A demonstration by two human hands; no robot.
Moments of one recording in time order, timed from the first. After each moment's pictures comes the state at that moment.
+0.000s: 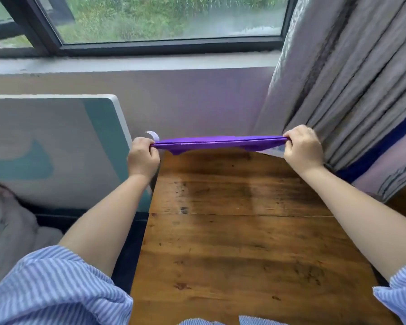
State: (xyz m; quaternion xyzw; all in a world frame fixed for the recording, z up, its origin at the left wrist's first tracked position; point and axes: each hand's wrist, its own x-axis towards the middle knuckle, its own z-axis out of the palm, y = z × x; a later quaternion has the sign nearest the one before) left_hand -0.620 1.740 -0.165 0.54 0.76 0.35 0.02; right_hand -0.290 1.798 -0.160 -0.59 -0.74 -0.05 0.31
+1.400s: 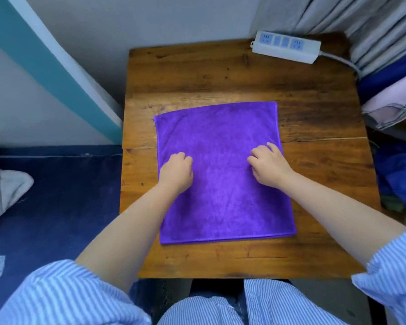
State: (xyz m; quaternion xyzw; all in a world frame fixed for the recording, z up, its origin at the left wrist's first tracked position) left_hand -0.536 1.676 -0.344 0.69 0.68 -0.13 0.21; right_hand -0.306 1.712 -0.345 -0.46 -0.88 0.08 -0.12
